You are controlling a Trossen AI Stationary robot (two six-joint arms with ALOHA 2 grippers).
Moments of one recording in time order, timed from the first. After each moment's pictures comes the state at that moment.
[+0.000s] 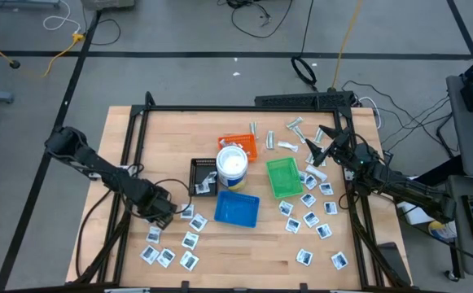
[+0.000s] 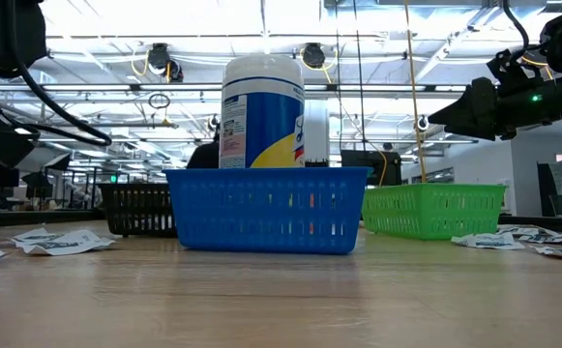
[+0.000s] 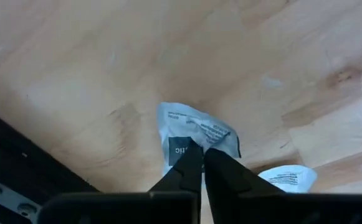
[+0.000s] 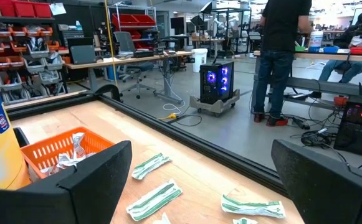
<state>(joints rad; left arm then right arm) -0.50 1.32 0.56 -0.80 0.27 -1.49 -0.47 0.13 0.01 0.10 0.29 0.04</state>
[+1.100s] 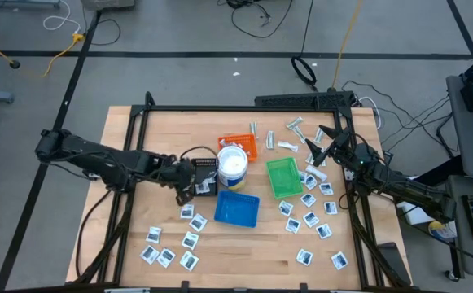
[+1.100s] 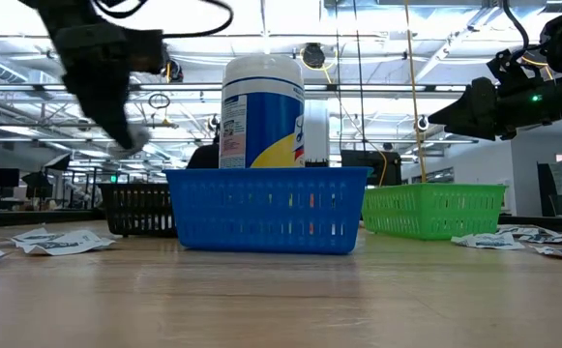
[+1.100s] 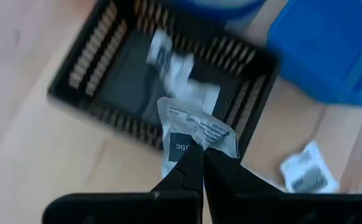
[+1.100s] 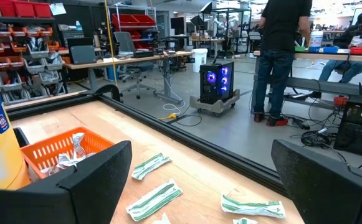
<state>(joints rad) -0.14 1.21 0.80 -0.69 -0.16 -0.55 -0.47 0.13 0.01 0.10 0.29 0.04</state>
